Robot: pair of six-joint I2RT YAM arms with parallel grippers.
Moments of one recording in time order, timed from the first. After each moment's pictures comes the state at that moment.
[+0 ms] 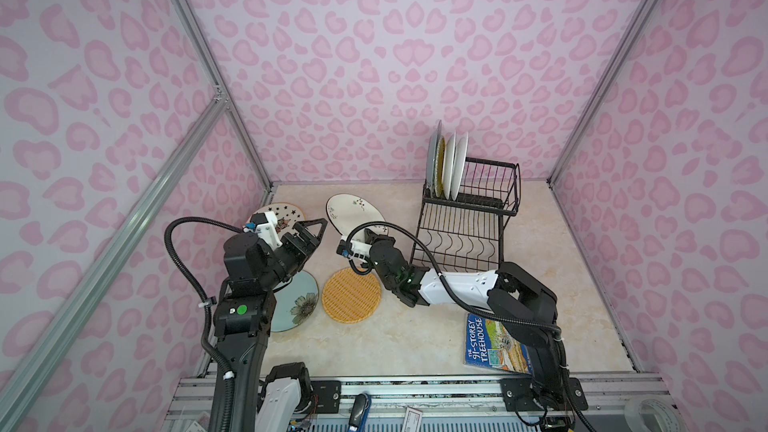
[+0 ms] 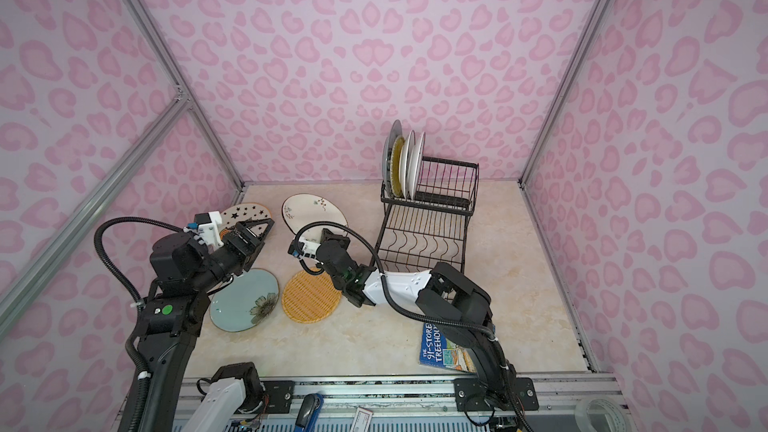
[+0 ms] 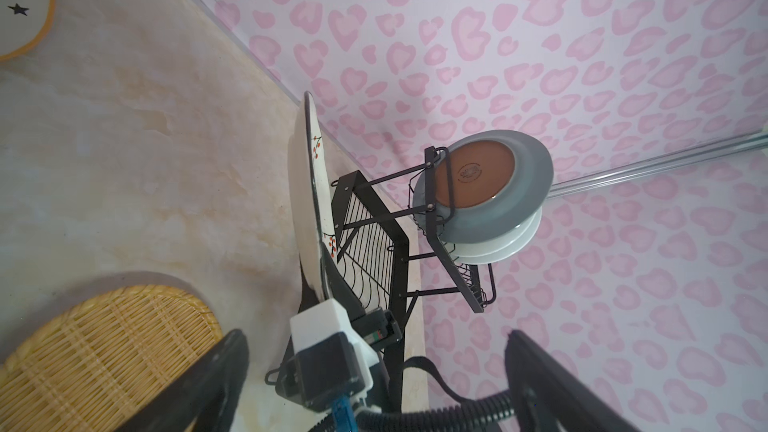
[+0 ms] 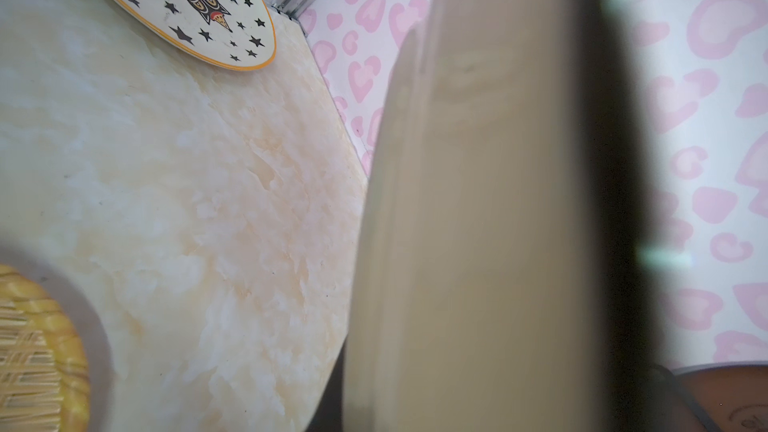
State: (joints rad) left arm 0.12 0.75 0.88 -0.44 0.59 -0.92; right arm 1.04 2.03 1.35 0.42 0.59 -0.79
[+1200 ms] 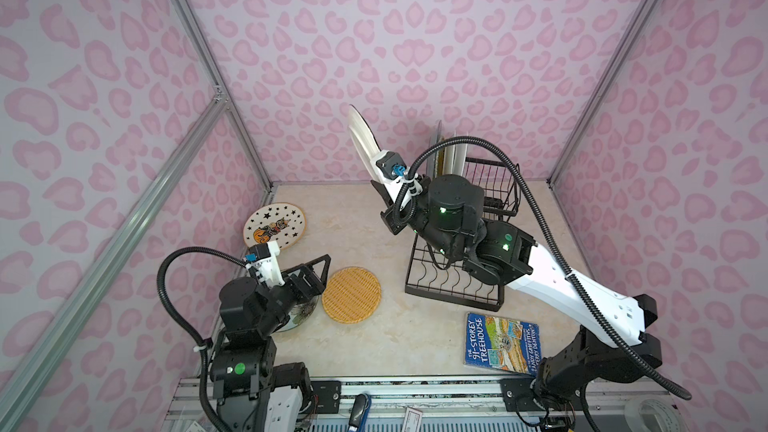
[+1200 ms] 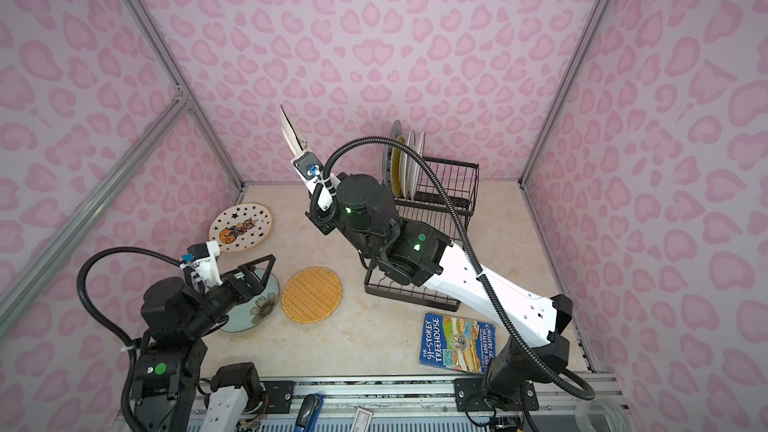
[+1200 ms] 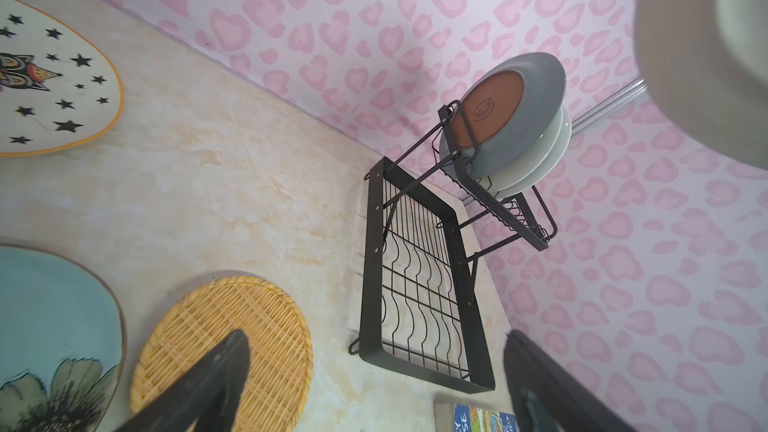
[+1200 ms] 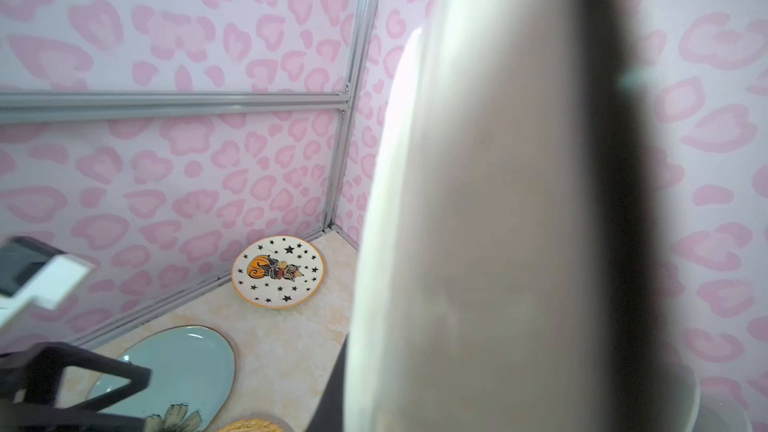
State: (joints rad) left arm 0.12 0.48 0.75 -0.58 0.57 -0.59; right arm 1.13 1.61 2.00 -0.44 0.42 -0.19
